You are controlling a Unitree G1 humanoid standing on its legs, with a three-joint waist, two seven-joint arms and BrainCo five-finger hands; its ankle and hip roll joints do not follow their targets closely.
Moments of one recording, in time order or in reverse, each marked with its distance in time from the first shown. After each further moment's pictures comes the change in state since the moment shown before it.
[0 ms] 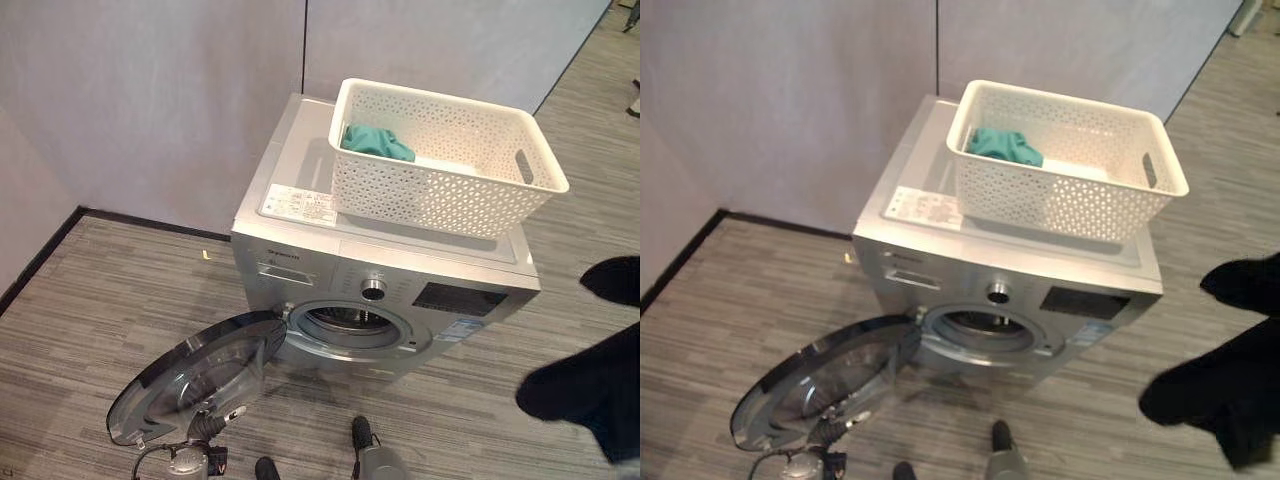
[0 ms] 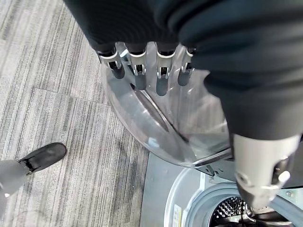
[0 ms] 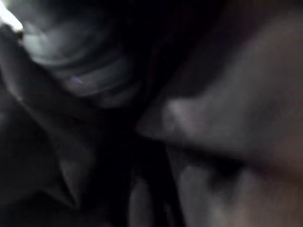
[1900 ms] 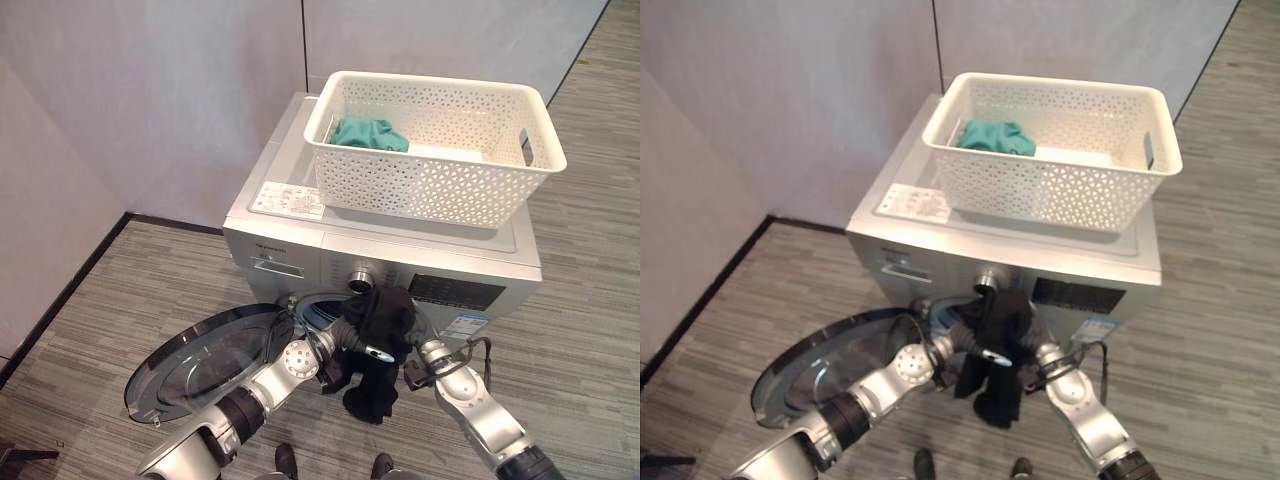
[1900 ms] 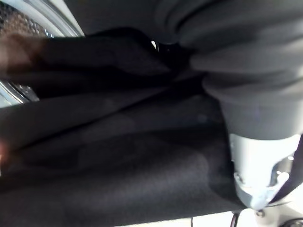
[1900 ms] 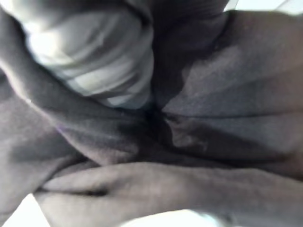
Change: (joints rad) left arm -0.470 -0.044 -0.754 -0.500 0.074 0.008 -0.188; right arm -0.363 0.207 1.112 0.094 0.489 -0.090 0.310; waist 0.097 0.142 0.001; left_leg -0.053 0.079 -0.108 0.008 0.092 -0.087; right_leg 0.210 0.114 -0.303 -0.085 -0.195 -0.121
